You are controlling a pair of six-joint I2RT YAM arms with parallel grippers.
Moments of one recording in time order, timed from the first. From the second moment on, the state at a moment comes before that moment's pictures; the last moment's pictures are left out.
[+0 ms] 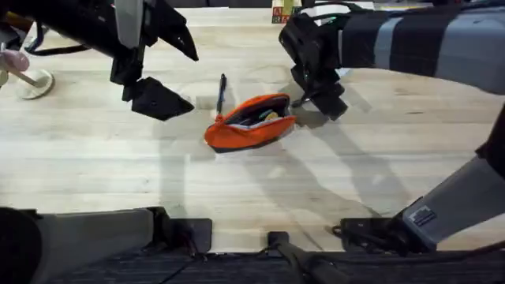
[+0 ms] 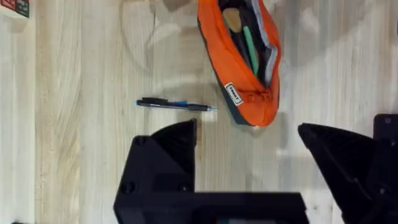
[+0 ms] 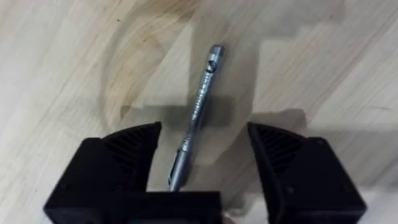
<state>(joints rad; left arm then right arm) 0.11 1.49 1.49 -1.52 0.65 1.65 0.51 1.89 1.26 -0.83 0.42 1.50</state>
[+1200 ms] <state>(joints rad) 0.11 1.49 1.49 -1.51 0.65 1.65 0.51 1.74 1.27 -0.87 0.36 1.27</state>
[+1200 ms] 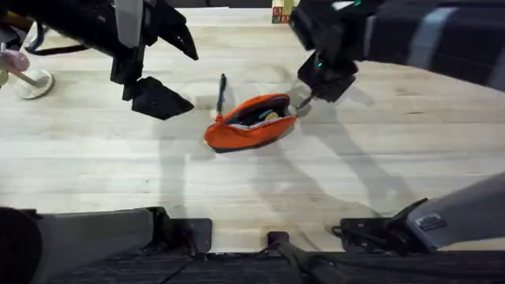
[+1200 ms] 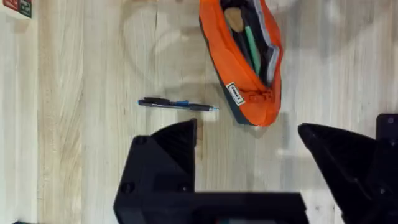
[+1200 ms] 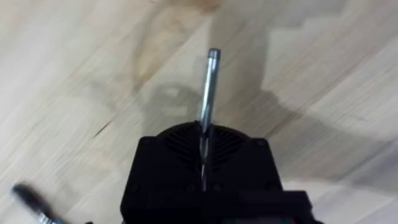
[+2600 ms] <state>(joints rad) 0.11 1.49 1.49 -1.51 0.65 1.65 0.91 1.35 1.27 -0.87 0.36 -0.50</state>
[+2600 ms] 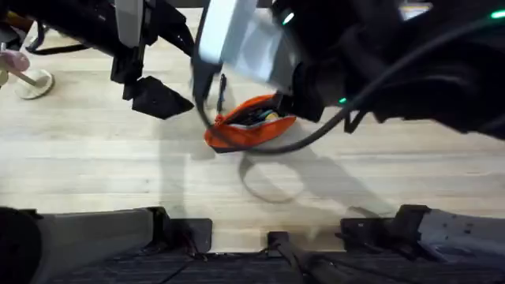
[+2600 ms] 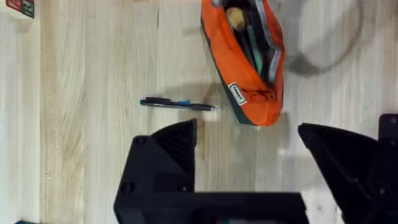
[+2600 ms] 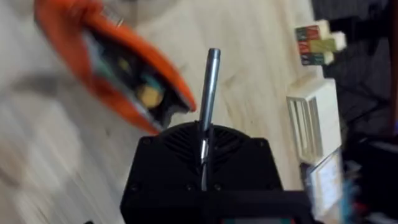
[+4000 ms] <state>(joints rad) 0.34 1.49 1.49 -1.51 0.64 1.69 0.94 1.74 1.27 -0.76 0.16 -1.00</state>
